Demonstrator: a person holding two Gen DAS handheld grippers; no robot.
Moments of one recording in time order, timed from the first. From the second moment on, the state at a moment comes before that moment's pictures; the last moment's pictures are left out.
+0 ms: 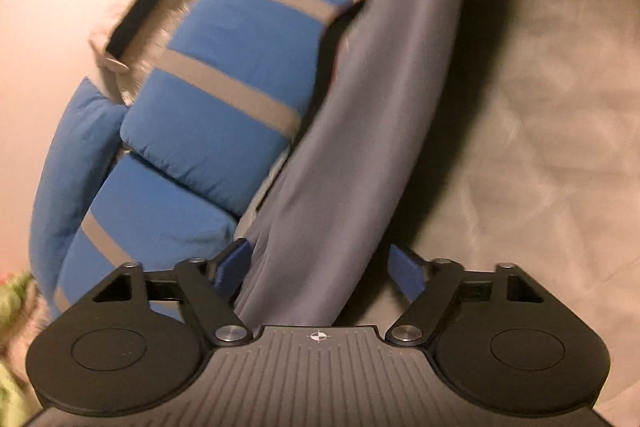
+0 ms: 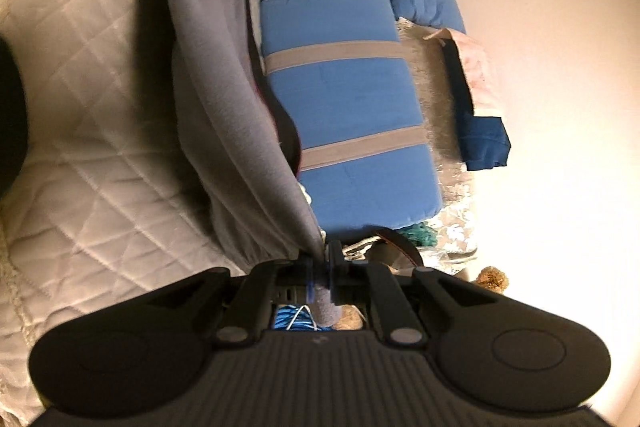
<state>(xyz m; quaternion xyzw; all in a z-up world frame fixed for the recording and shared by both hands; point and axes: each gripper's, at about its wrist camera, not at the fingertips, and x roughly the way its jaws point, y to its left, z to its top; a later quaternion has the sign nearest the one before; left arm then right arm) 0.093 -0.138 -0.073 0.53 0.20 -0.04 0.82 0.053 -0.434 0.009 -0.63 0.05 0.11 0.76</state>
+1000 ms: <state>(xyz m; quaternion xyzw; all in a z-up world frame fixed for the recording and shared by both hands) -0.014 -0.096 -0.072 0.65 0.27 -0.12 0.70 0.020 -0.455 -0.070 -0.63 0.20 0.19 0.72</state>
